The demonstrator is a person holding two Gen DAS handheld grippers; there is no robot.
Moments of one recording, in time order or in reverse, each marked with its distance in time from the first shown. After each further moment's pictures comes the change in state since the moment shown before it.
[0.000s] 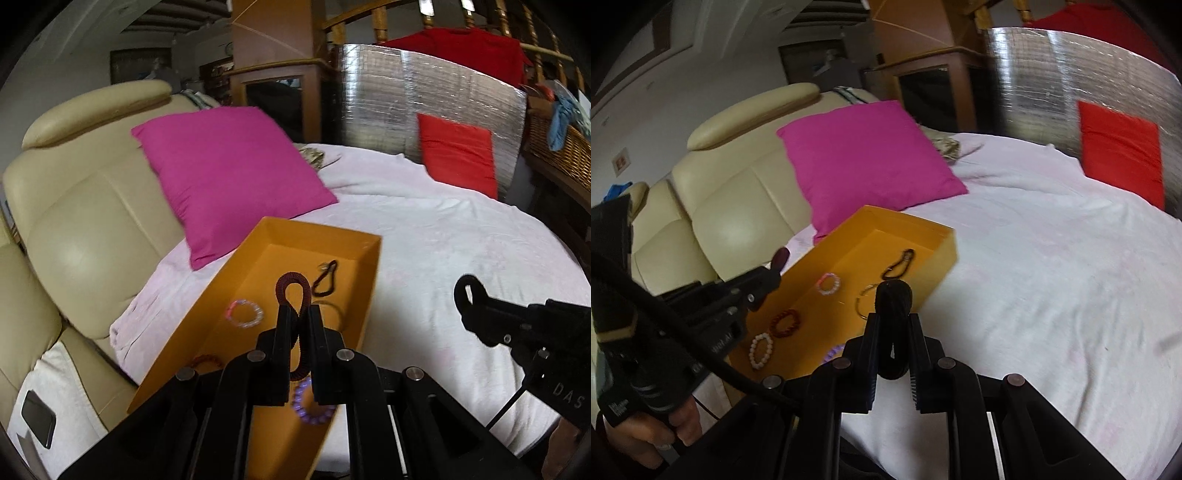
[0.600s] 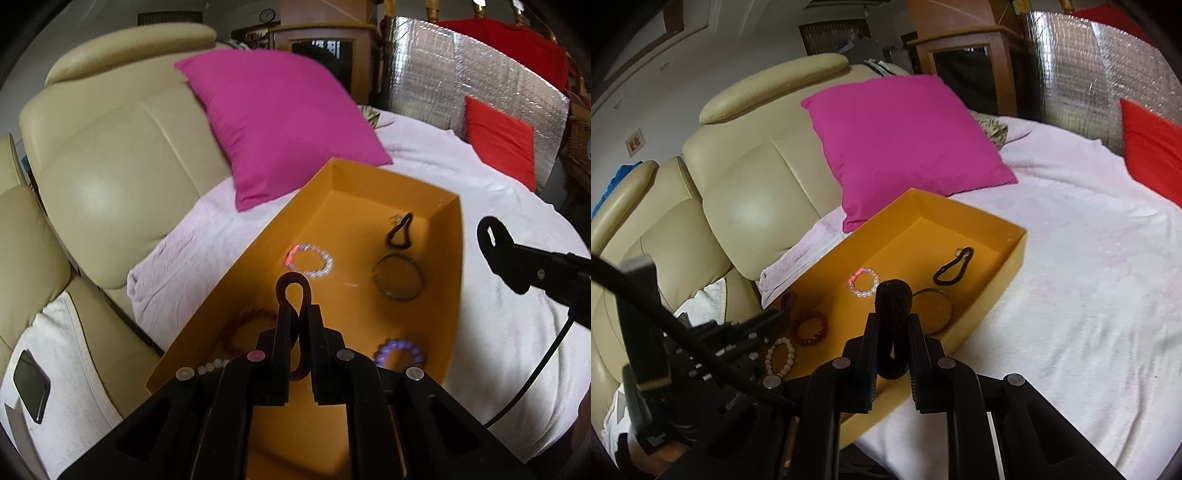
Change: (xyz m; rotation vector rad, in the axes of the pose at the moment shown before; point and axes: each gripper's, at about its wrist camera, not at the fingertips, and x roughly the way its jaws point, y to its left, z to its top) left arm 0.045 0.066 -0.043 -0.097 0.134 0.068; right arm 0.072 0.046 0.020 -0.043 0.090 0.079
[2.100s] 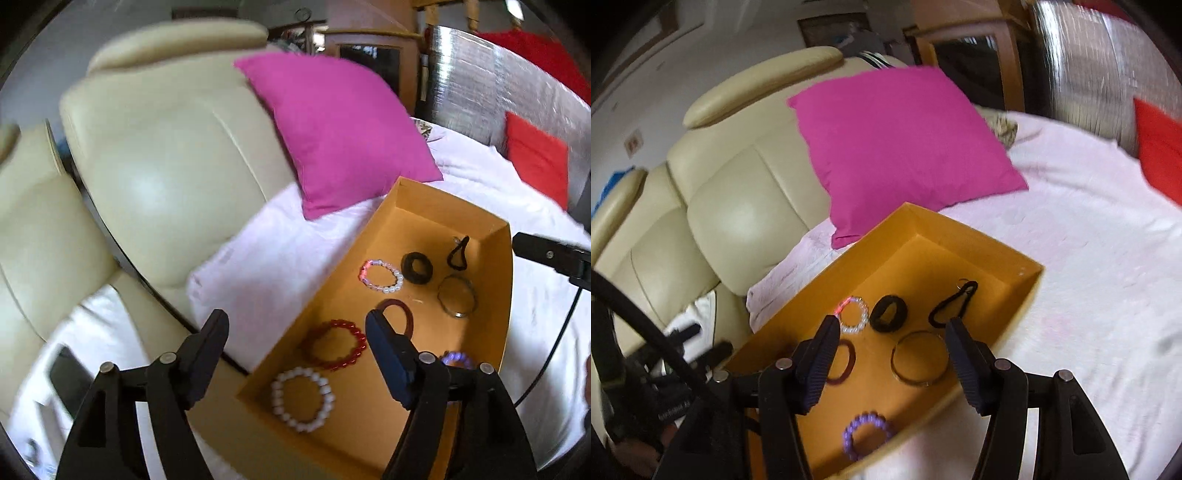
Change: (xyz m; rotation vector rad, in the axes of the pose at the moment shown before) left arm -0.031 0.051 0.015 -0.029 -0.020 0.142; right arm 0.030 -0.005 0.044 -0.022 0.014 -0.005
